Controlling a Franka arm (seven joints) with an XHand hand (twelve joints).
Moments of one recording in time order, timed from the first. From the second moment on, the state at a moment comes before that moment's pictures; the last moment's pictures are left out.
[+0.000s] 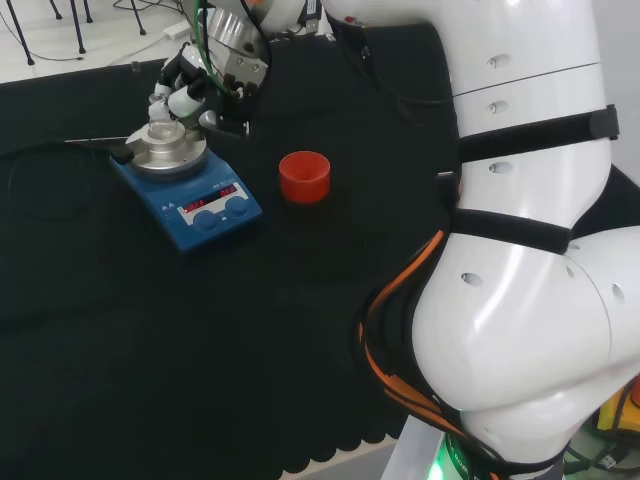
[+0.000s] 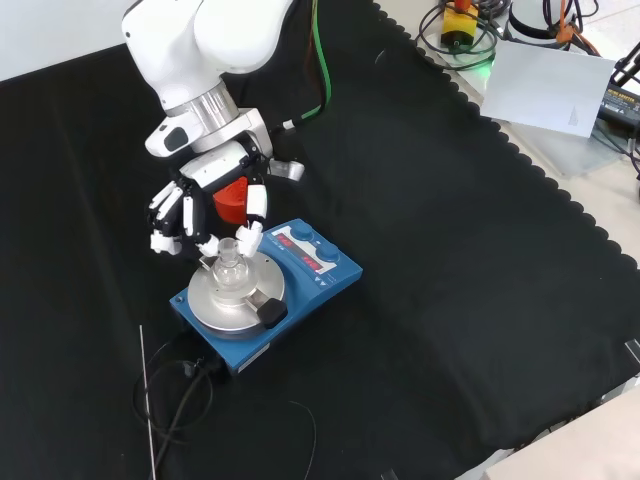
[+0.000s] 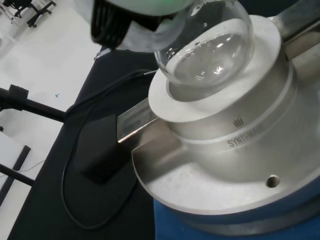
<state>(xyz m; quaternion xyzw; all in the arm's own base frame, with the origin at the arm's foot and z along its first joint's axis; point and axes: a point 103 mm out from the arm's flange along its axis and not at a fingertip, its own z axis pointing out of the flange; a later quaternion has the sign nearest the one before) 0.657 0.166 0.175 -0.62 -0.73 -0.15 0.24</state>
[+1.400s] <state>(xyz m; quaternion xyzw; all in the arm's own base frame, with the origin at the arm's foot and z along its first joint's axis) 0.653 0.158 0.172 -0.60 -0.74 -0.15 0.26</state>
